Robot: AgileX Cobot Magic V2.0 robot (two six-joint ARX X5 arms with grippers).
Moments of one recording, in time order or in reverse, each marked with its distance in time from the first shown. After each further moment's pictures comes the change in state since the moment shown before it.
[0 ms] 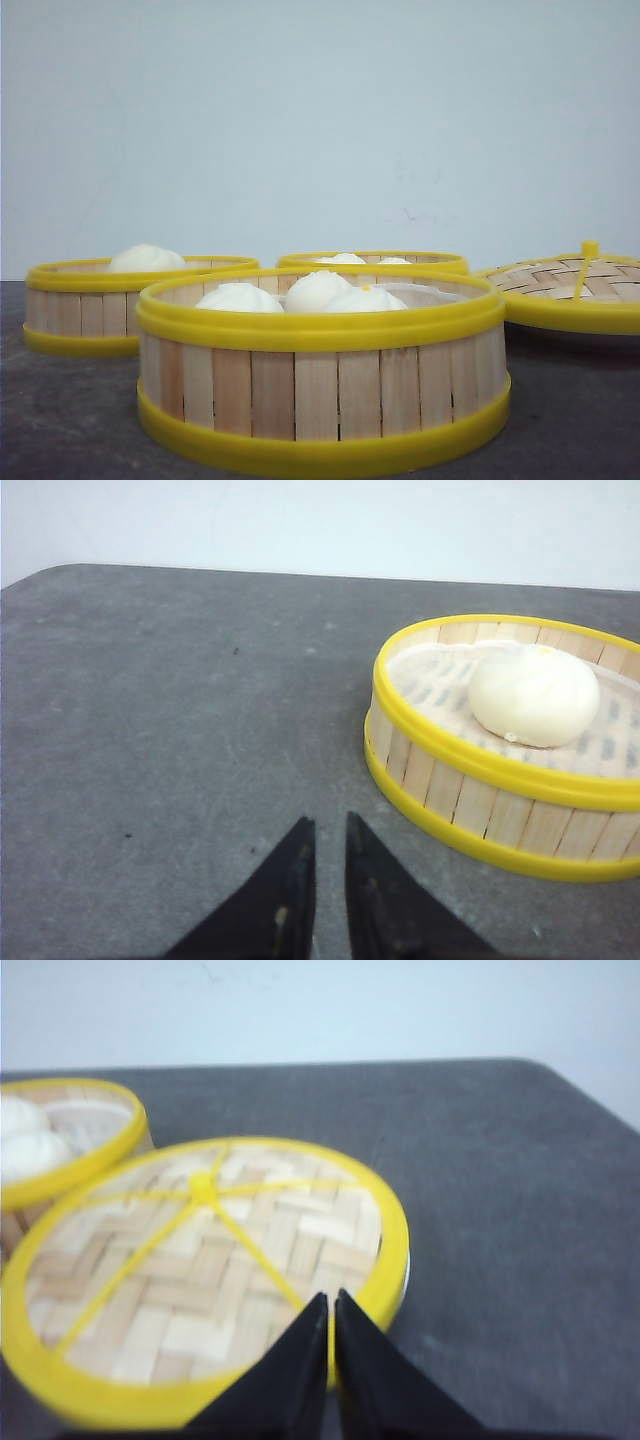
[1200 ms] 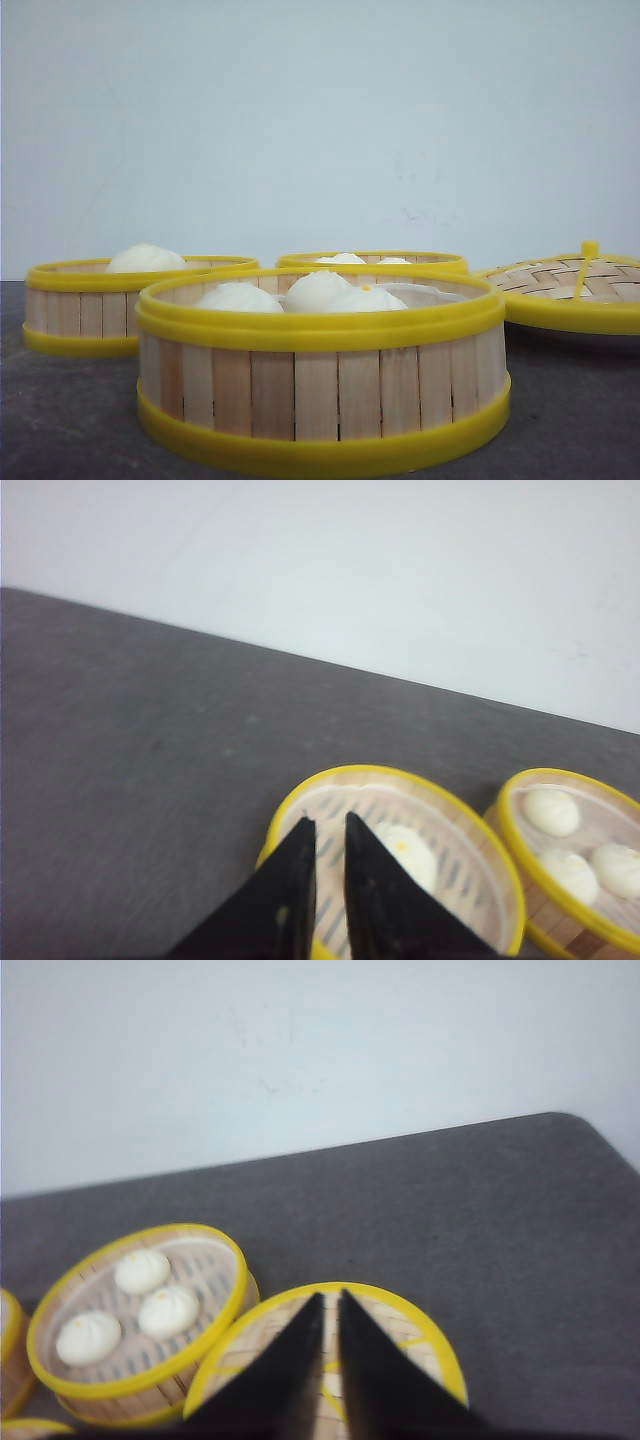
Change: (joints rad) left arm -0.004 0.559 0.694 -0.172 0.115 -0.196; right arm 0.000 0.468 0.742 -0.357 -0.077 0.132
